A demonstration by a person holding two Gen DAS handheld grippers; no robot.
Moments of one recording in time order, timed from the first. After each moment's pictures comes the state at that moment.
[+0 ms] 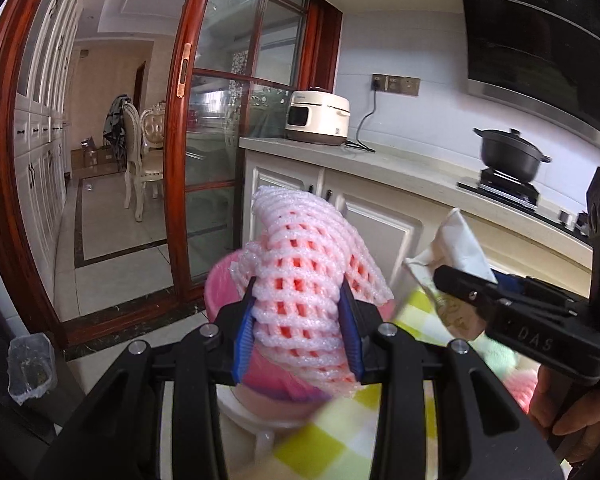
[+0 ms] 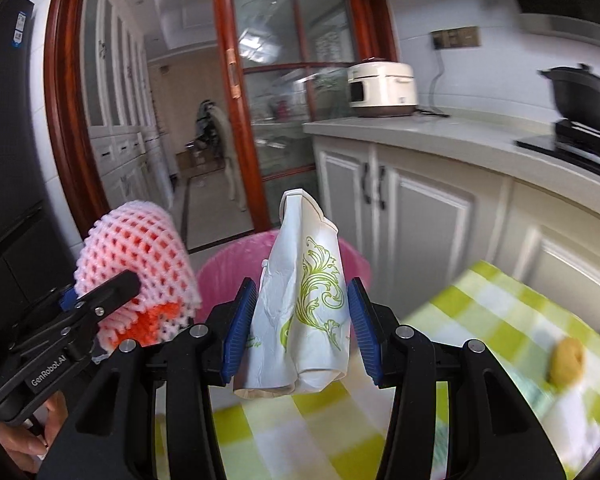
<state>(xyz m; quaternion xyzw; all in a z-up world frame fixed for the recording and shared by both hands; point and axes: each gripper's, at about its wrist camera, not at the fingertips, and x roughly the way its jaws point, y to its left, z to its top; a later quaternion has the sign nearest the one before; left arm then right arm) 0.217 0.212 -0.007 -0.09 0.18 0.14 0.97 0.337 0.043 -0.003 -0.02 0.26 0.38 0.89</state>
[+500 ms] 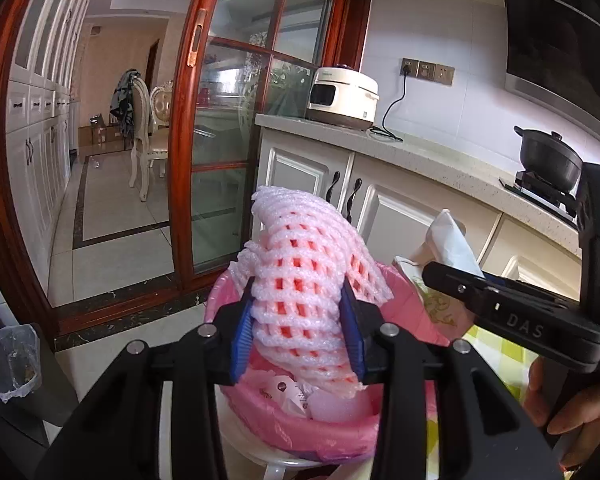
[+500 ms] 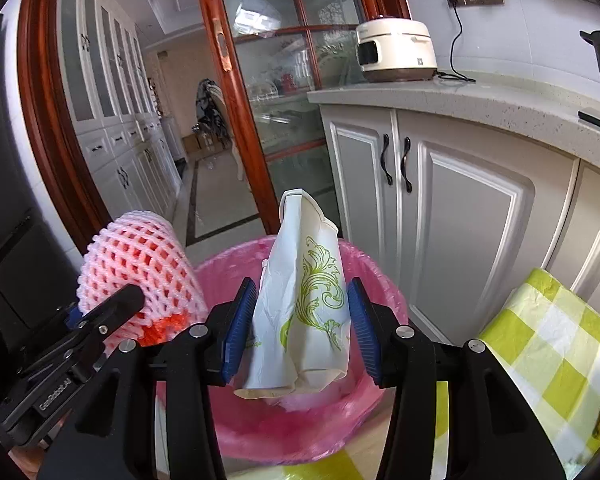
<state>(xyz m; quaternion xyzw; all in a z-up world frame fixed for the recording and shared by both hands) 0.307 0.277 -0.040 -0.12 0.21 0.15 0.96 0.427 0.112 -0.039 -0.01 0.31 0.38 0.87</state>
